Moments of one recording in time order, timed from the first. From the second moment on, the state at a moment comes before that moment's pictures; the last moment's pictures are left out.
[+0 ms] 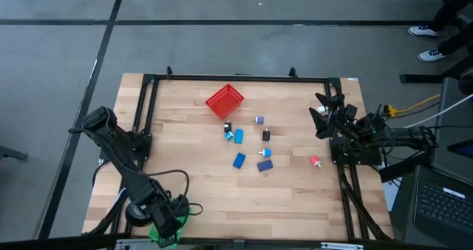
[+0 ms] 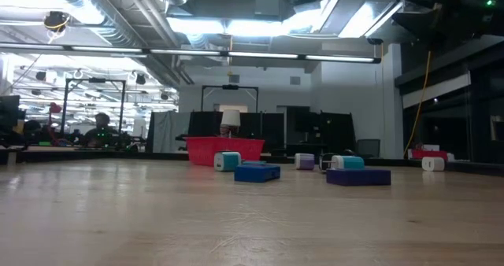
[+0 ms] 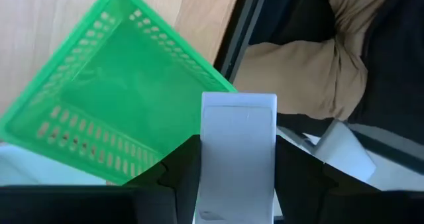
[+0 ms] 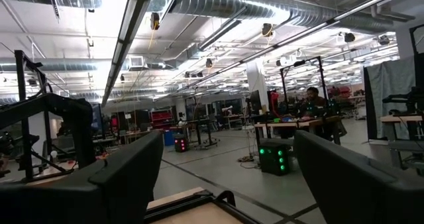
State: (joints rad) left arm -0.87 1.63 1.27 -0.78 0.16 -1.30; right arm 0.04 0.18 0.09 0.56 0.48 -0.07
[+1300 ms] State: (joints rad) left arm -0.71 1.63 1.35 -1.07 -0.10 -0.73; right arm 0.04 0.18 0.09 0.52 0.48 -0.01
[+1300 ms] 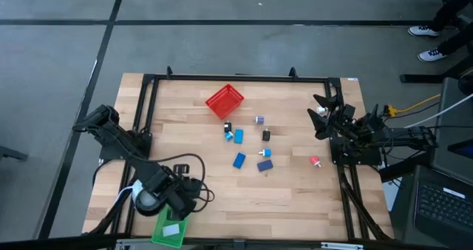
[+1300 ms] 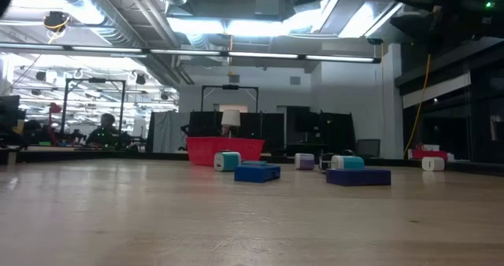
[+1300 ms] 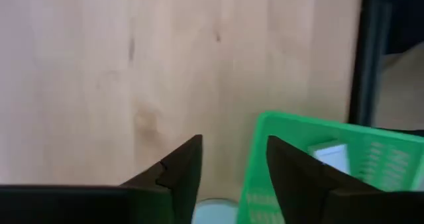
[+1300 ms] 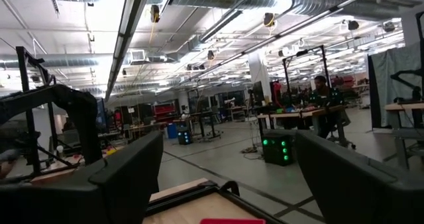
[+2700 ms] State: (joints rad) left arm -0.73 1.81 1.35 -0.99 0.12 -0.77; right arm 0.04 0.18 0.09 0.52 0.48 -0.02
